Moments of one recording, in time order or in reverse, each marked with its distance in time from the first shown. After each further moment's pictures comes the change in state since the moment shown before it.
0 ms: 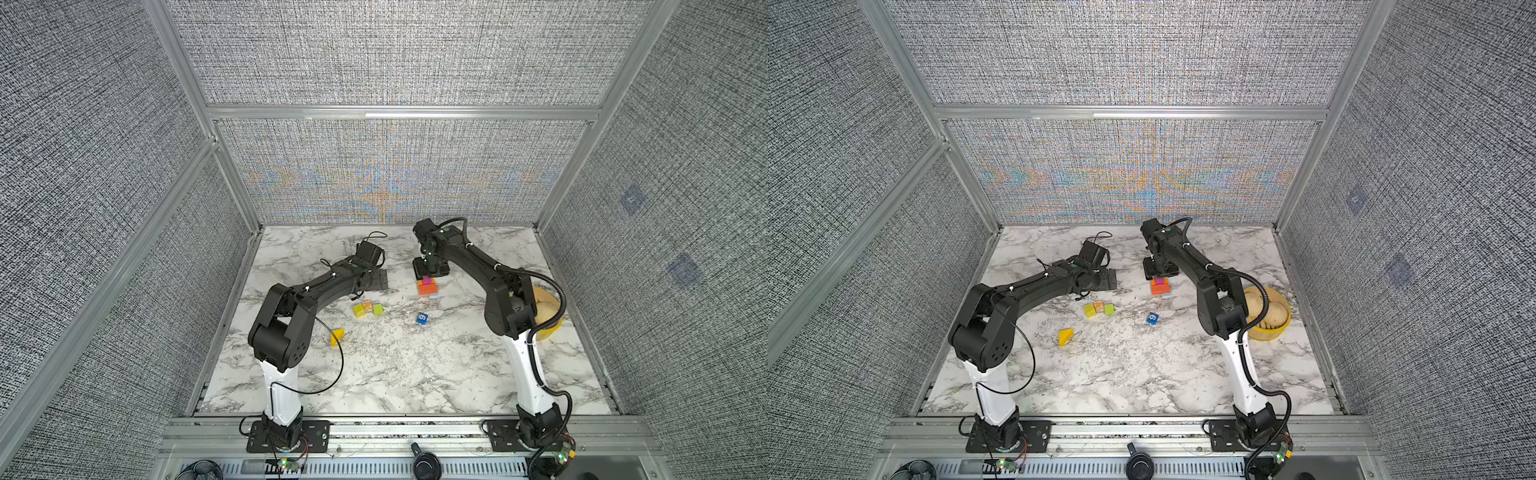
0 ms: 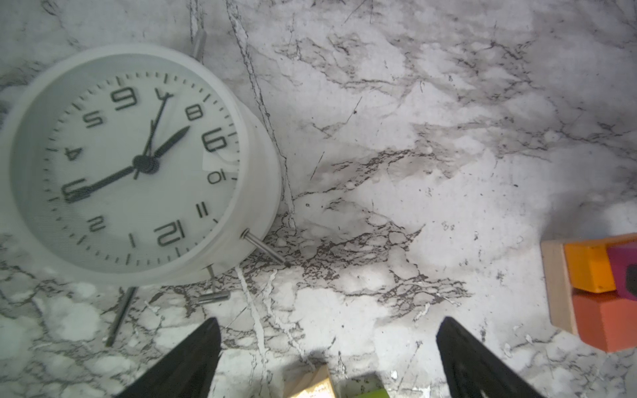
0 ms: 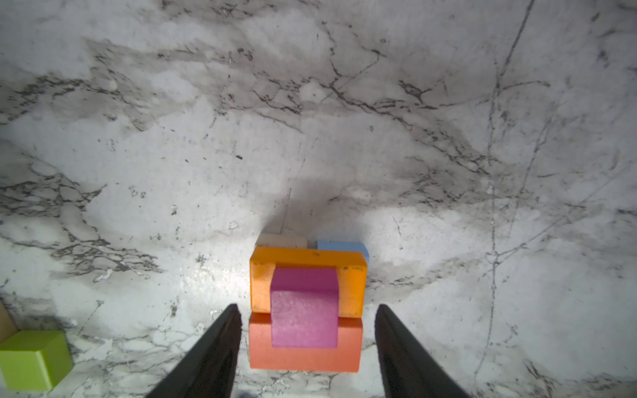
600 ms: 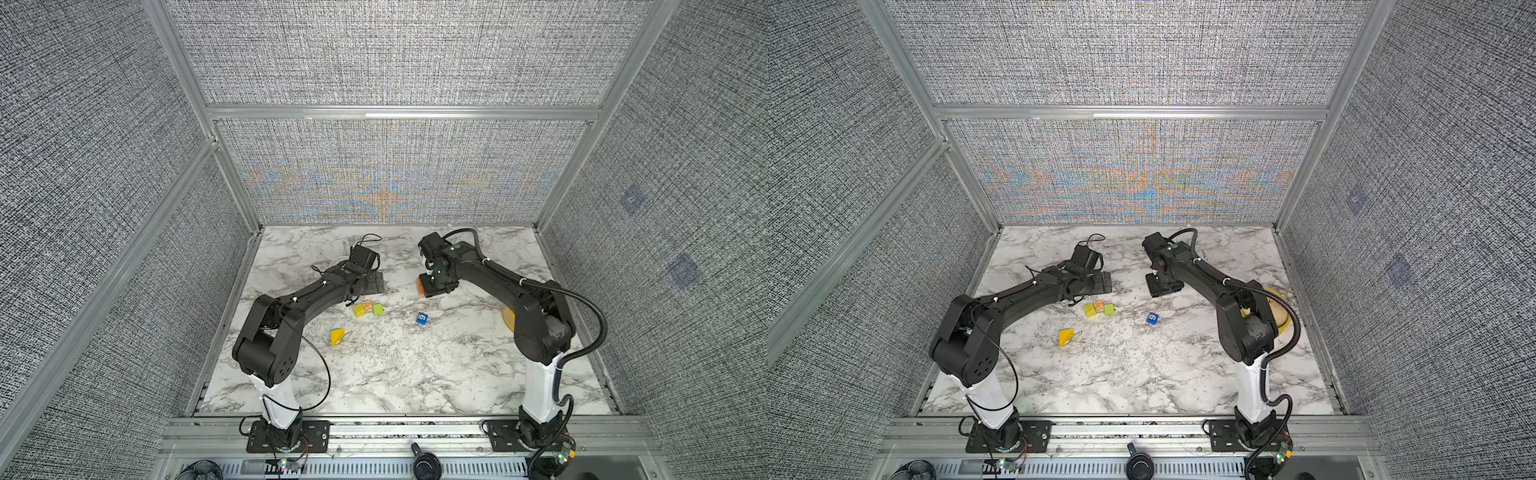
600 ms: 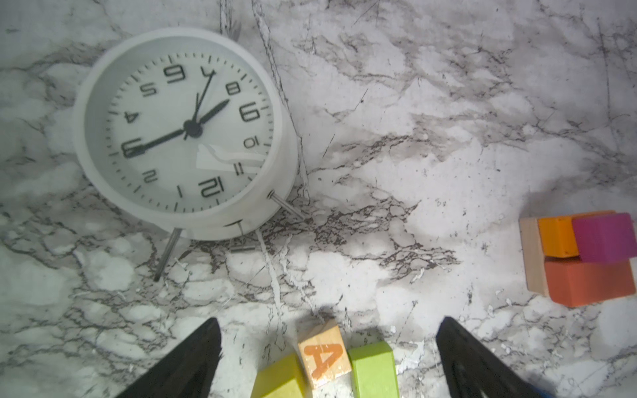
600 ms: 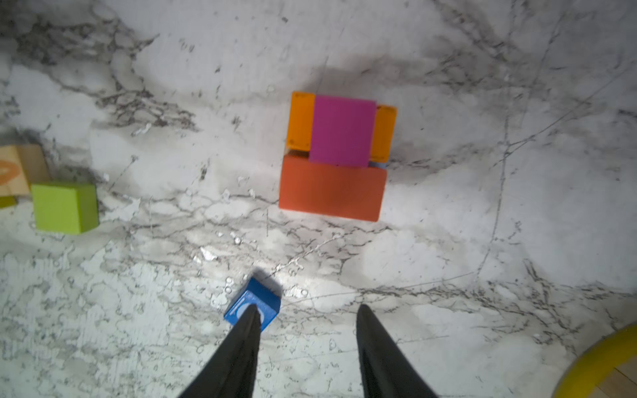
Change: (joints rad) left arm -0.005 -0.135 -0.135 0.013 0.009 -0.037; right arm 0.079 -0.367 -0.501 0.161 -0.016 -0.043
